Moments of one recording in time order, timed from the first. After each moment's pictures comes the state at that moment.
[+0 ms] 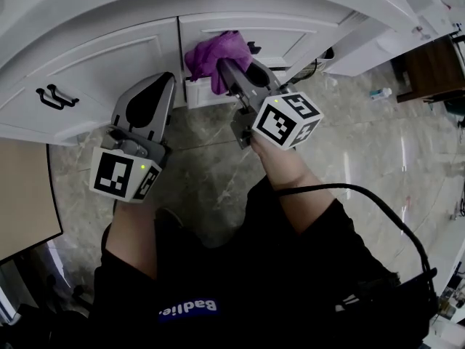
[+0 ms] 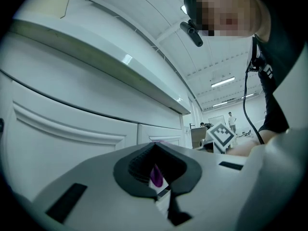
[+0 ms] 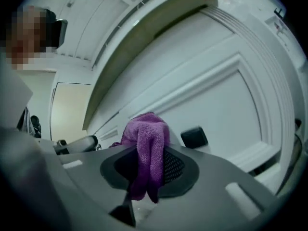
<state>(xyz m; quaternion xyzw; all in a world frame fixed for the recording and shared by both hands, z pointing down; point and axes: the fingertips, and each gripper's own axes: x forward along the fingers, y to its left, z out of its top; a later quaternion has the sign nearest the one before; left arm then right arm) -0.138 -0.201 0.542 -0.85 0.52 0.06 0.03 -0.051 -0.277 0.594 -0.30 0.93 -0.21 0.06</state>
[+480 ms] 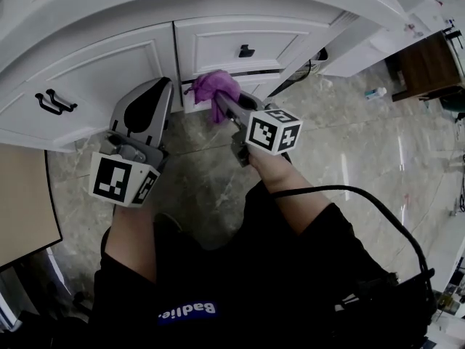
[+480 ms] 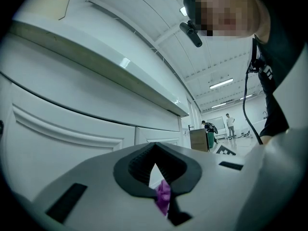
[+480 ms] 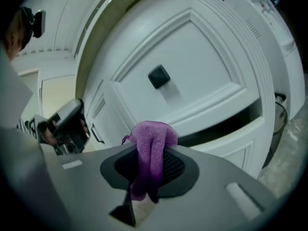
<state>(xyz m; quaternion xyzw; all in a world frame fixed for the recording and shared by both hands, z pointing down) -0.136 -0.195 0.538 -0.85 0.51 0.07 0.03 -0.036 -0.254 0.700 -0.31 0.90 -0.30 -0.04</state>
